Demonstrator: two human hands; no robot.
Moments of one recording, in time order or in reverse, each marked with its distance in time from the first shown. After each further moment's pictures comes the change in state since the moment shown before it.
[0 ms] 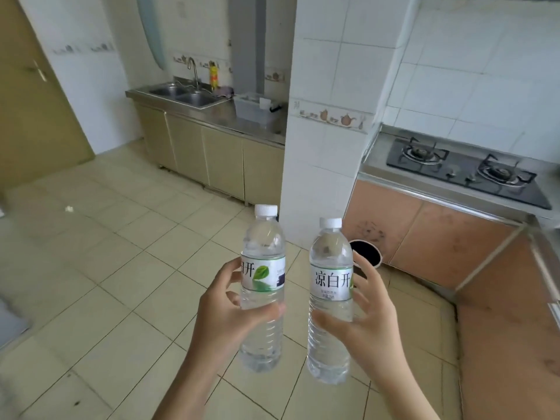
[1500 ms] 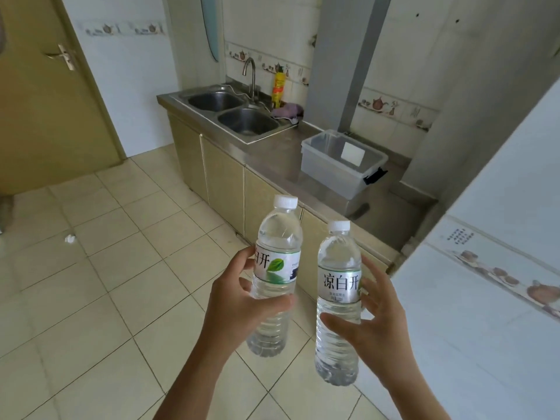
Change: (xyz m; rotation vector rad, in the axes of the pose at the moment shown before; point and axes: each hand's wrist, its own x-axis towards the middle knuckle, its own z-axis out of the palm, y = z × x) left_hand 0.877 -0.010 -0.037 0.091 0.171 -0.015; right_hand 0.848 0.051 0.347 -0.054 -0.267 -0.058
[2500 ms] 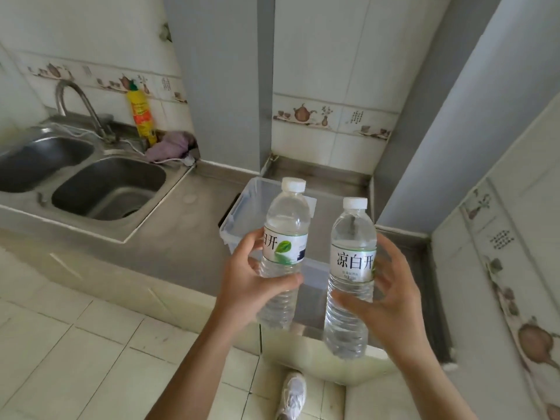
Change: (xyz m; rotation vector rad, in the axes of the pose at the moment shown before) left_hand 0.534 0.033 0.188 -0.099 -0.488 0.069; right_hand 0.455 0.071 -0.012 0.018 0.509 0.104
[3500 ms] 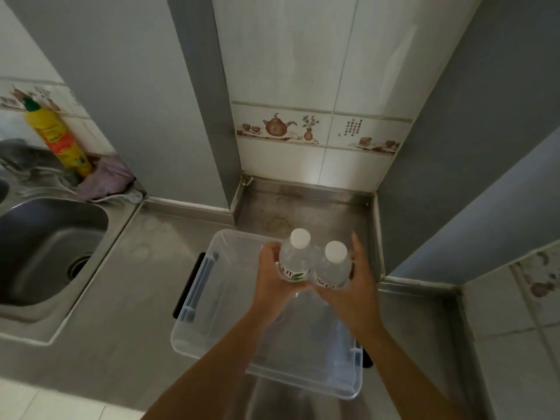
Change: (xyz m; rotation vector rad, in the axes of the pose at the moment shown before) left_hand 0.257 -0.097 0.124 0.088 -0.095 -0.081; right_hand 0.234 0.137 0.061 -0.169 0.072 0.128
